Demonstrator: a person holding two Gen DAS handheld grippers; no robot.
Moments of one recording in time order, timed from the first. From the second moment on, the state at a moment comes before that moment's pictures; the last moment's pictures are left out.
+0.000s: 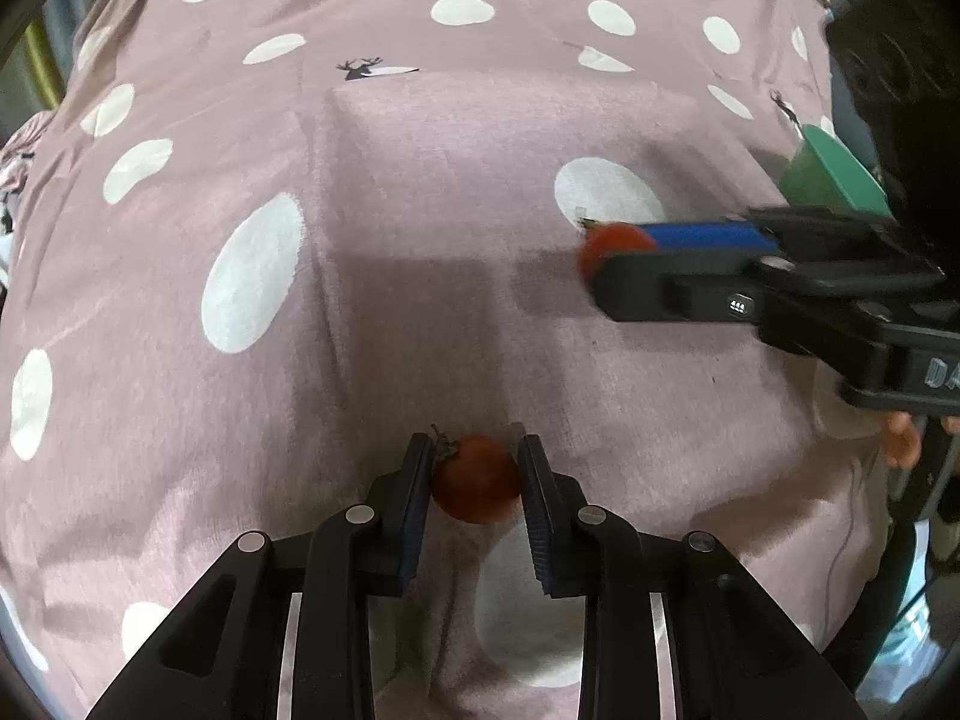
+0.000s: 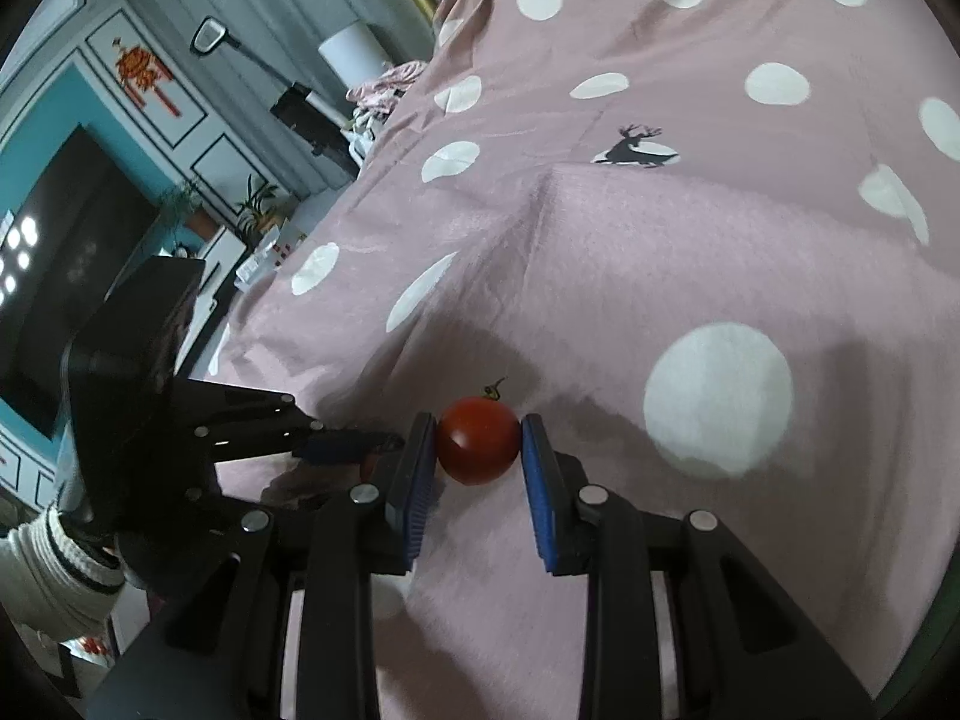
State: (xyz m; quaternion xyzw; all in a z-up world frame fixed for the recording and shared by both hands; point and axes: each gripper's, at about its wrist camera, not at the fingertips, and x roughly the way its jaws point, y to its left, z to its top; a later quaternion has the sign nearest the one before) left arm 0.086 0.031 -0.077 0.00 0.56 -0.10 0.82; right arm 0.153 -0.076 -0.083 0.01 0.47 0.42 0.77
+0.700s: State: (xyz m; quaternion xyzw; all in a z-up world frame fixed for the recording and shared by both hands) left arm 0.037 0.019 -0.040 -0.08 0.52 -0.12 0.84; right arm 0.087 -0.151 -0.072 0.10 0.46 0.36 0.80
